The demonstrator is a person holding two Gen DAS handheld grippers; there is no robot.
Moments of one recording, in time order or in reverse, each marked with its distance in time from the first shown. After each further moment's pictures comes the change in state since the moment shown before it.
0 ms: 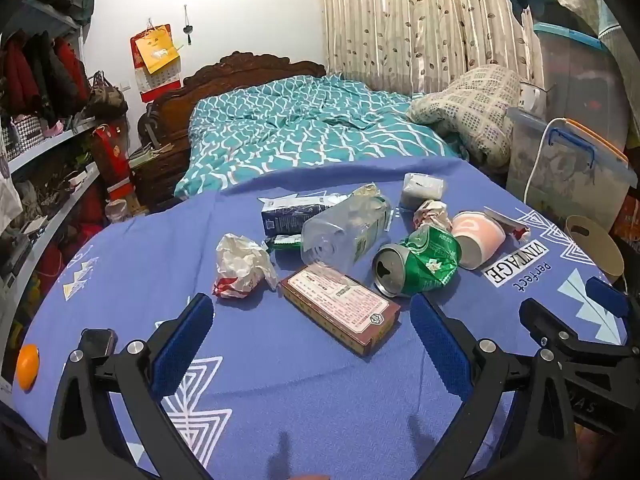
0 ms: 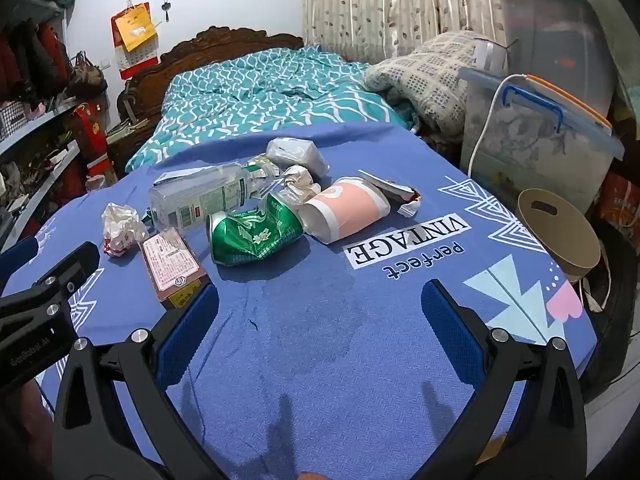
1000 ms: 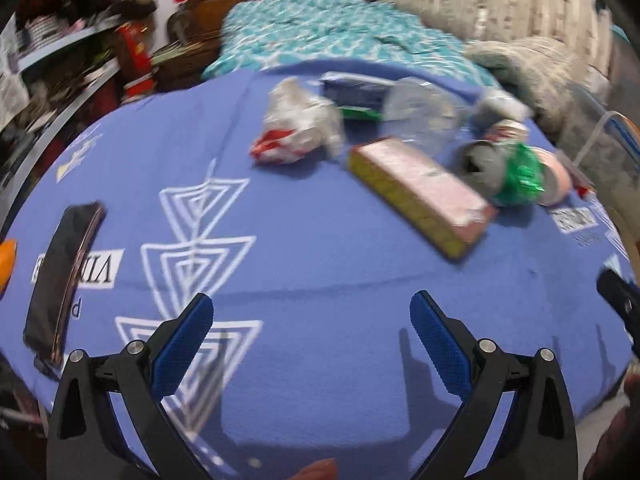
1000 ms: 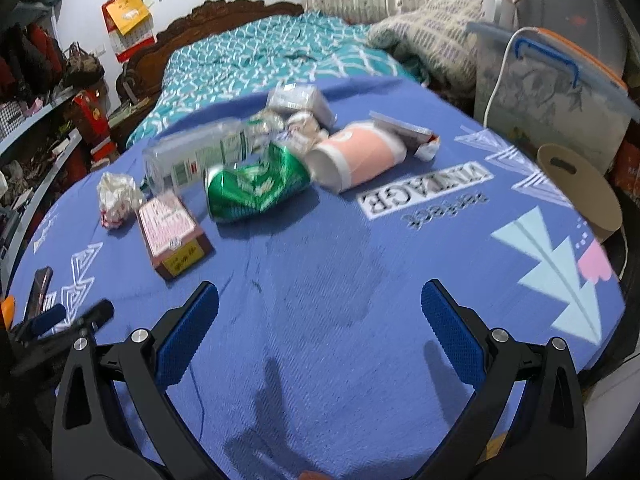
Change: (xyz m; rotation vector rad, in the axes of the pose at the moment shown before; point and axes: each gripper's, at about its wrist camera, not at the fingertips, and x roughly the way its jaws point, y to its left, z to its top) left arm 0.062 0.060 -0.077 -0.203 0.320 0.049; right arm 0.030 0.001 -0.023 0.038 0.147 0.049
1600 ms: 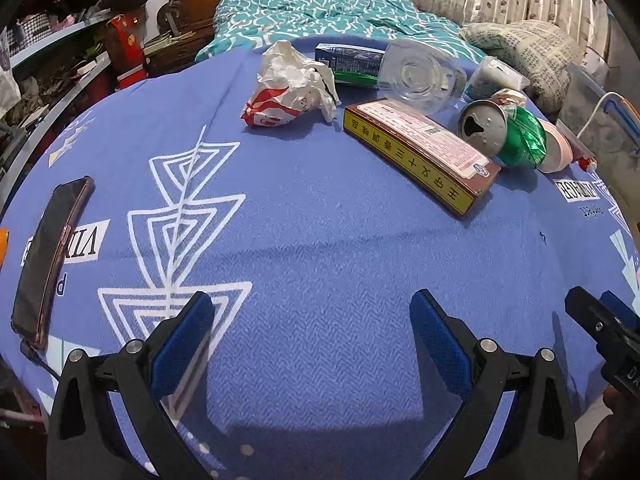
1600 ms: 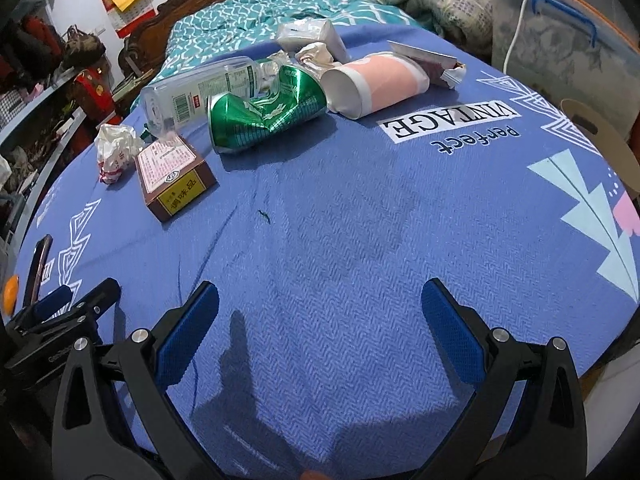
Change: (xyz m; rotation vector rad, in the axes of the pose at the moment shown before) left arm 0.002 -0.005 -0.026 0.042 0.036 -0.020; right arm 0.025 0.007 -0.033 0.013 0.121 0.042
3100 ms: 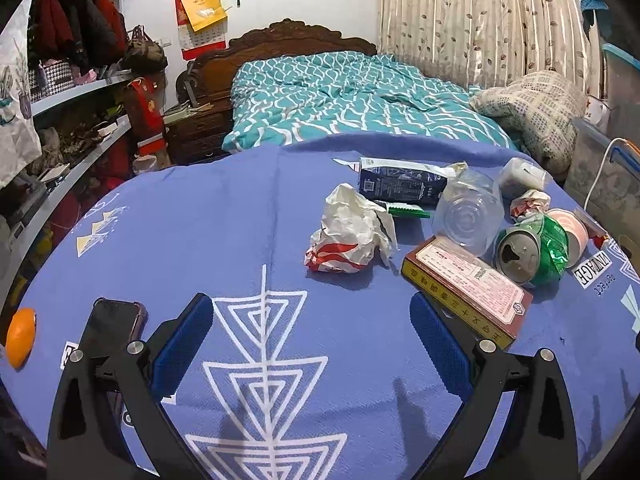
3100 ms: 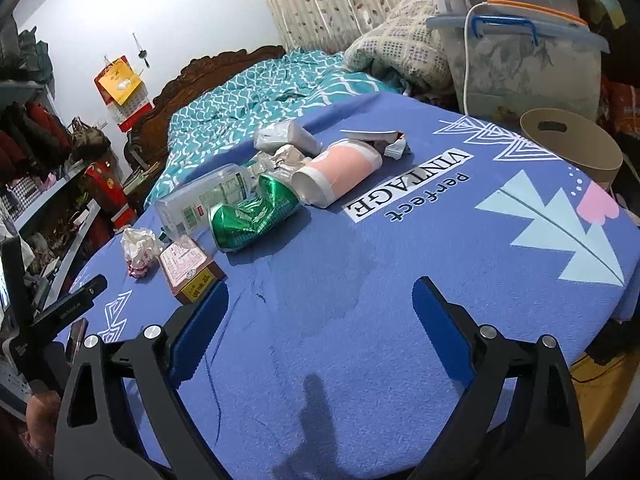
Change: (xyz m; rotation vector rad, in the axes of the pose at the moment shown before) left arm -0.025 0.047 0.071 0.024 -0.268 0.055; right arm -0.052 -0.042 0.004 0.183 -0.279 0.080
